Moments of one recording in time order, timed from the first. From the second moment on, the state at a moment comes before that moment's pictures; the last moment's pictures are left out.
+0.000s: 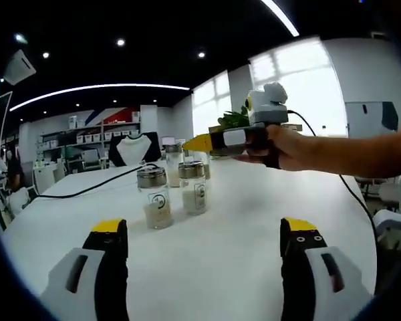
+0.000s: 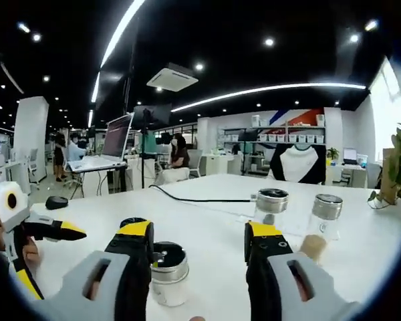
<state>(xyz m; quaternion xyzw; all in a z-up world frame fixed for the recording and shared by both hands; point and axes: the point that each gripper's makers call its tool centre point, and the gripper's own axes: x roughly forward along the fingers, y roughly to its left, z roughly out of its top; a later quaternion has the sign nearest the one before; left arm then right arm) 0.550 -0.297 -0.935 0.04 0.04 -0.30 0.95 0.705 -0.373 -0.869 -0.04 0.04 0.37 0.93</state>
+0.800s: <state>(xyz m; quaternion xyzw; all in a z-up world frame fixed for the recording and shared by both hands) 0.555 -0.290 -0.929 0.06 0.01 -0.28 0.96 0.827 -0.390 -0.887 -0.04 0.05 0.26 0.96</state>
